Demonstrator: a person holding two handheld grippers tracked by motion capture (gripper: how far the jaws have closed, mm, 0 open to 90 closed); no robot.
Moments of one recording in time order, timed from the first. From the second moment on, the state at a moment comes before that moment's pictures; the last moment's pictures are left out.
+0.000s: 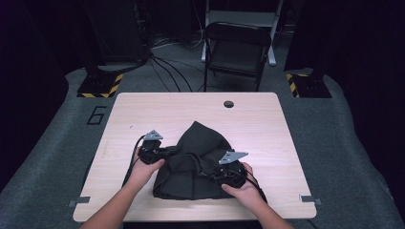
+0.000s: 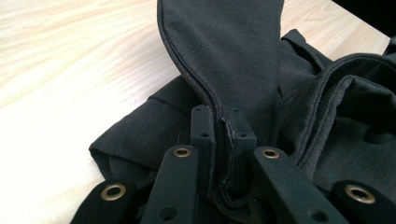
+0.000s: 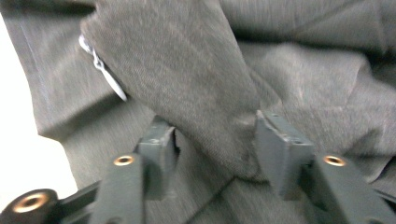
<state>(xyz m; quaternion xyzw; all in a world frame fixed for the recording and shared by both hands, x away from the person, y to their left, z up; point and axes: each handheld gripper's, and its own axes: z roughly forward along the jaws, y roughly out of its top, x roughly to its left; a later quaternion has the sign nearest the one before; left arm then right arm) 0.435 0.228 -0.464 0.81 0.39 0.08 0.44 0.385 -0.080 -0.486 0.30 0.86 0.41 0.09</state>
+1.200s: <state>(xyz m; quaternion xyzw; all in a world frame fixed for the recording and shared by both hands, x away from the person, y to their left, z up) 0.403 0.234 -0.423 0.83 0.31 0.11 0.46 0.372 -0.090 -0.445 0.24 0.87 0.43 0.09</state>
